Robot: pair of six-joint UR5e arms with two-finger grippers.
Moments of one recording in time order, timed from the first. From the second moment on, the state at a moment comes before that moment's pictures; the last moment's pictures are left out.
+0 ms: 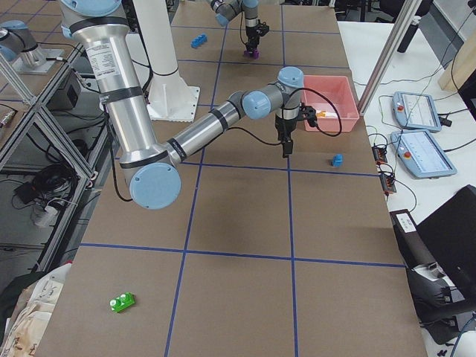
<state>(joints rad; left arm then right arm) -0.72 -1.53 -1.76 -2.22 -1.98 -0.61 1.05 -1.28 1.87 -1.71 2.14 0.51</state>
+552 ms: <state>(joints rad) -0.77 -1.69 -1.88 -2.18 -1.98 -1.12 1.06 -1.16 1.74 -1.70 2.14 0.51</state>
